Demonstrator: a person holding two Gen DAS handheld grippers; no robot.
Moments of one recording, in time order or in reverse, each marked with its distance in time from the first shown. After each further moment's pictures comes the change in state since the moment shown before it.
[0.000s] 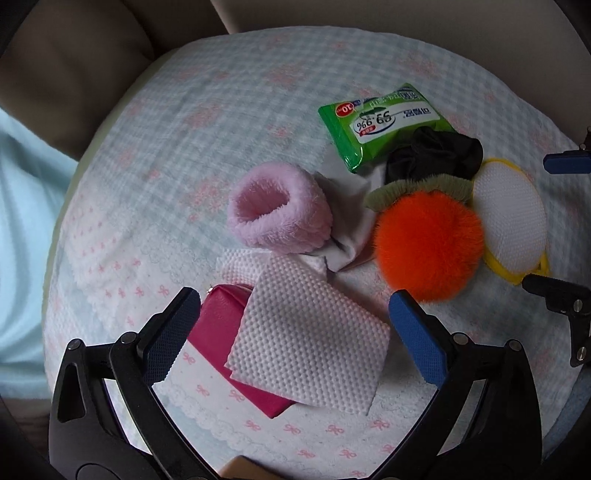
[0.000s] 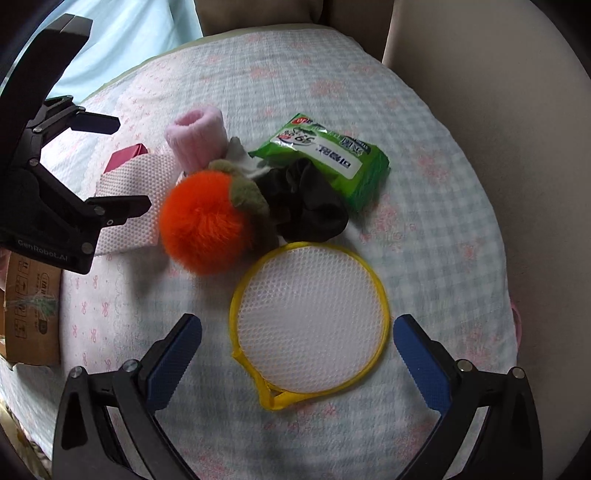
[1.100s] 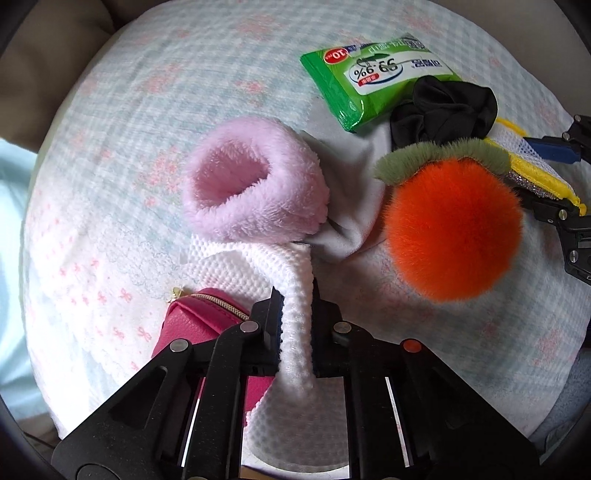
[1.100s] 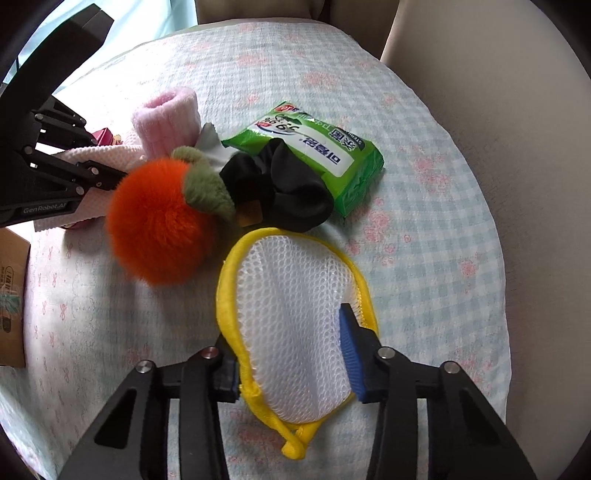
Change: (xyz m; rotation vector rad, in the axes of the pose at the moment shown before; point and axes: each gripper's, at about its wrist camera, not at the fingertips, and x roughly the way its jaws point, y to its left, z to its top) left arm 0.053 -0.007 0.004 0.058 0.145 -0.117; right arm 0.032 -0.011 0.012 -0.044 -0.013 -0.096
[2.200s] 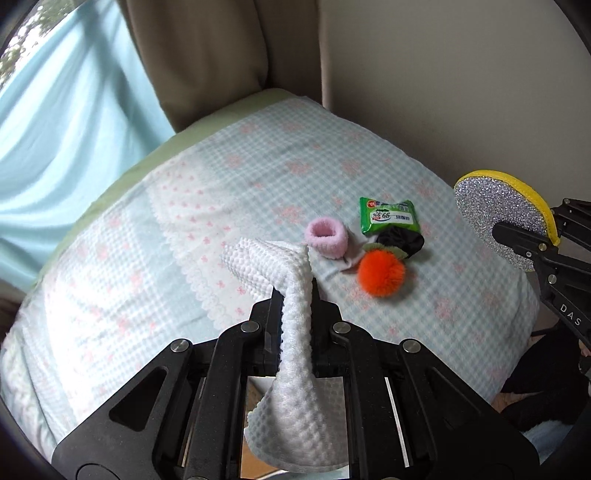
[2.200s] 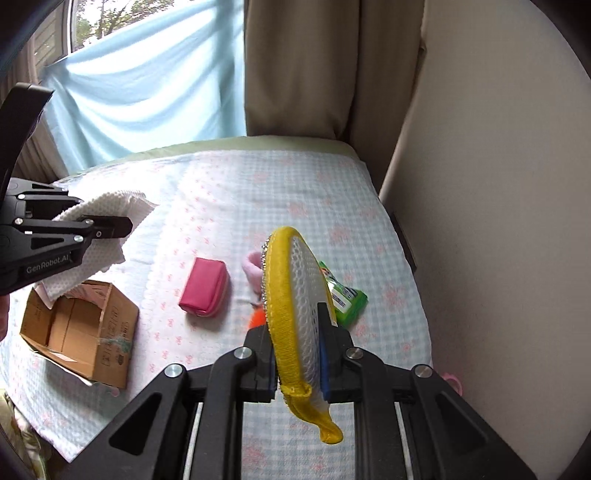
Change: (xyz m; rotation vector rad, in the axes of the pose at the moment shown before) left arm -0.259 0.009 -0.084 -0.464 -0.312 0.110; right arm -0.246 0.032 0.019 -0.076 -0.305 0.076
